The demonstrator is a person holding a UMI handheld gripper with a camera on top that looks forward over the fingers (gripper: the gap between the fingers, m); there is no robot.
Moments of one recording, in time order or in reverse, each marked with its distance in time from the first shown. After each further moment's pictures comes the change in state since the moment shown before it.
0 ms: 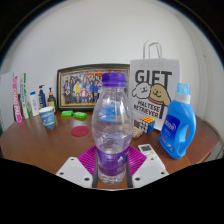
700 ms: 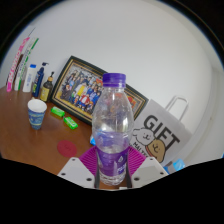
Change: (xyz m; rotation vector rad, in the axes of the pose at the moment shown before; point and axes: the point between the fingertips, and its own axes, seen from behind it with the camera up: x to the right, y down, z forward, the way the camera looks) arm -0.036 -0.138 0.051 0.021 0.194 -0.497
